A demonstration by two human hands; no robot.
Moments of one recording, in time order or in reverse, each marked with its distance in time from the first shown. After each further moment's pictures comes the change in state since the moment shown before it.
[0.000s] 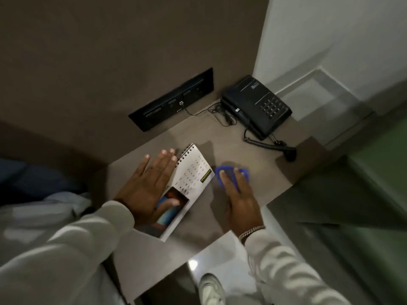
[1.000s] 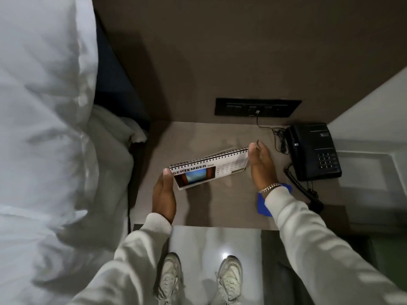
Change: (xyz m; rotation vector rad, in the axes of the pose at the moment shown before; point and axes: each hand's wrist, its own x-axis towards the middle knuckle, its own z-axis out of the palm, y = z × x) left_hand -0.069 0.113 -0.007 -1.670 0.908 -1.462; right_hand 0.106 -0.079 -0.036 0.443 -0.364 0.126
